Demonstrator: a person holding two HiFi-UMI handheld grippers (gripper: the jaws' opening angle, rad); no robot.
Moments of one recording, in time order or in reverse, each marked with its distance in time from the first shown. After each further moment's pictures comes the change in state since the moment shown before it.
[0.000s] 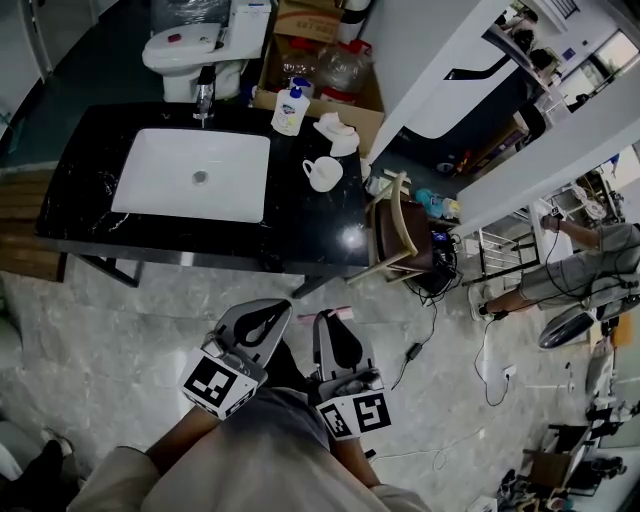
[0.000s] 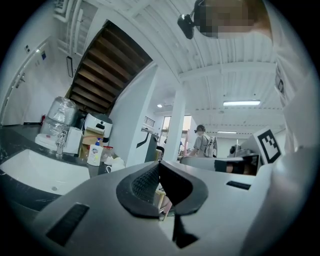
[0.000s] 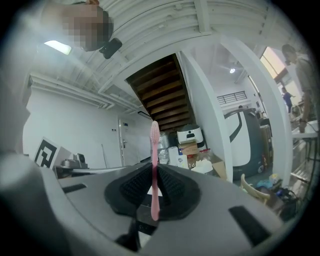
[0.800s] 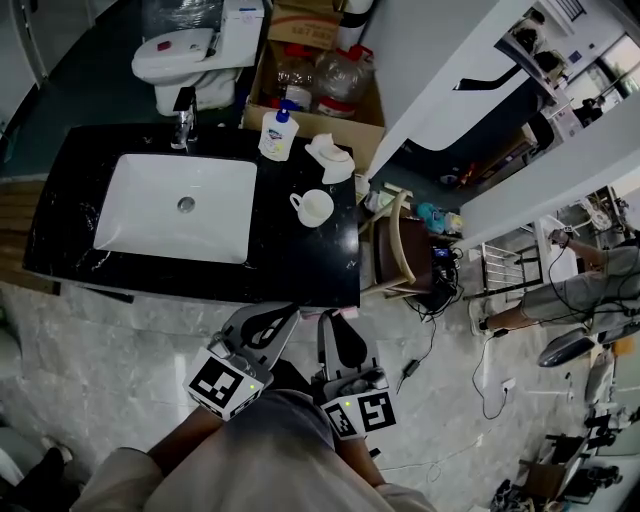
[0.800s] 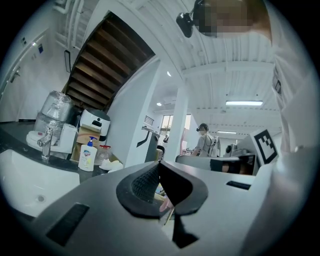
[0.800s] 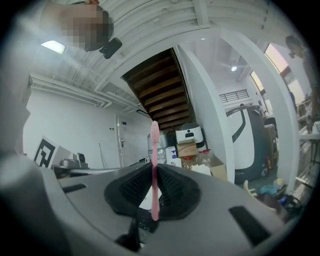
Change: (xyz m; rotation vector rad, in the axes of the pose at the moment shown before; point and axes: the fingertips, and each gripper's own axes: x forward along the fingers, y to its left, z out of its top) left arm 0.104 0.052 0.010 -0.009 0.012 -0.026; right arm 0.087 -0.081 0.014 -0.003 0.012 0.015
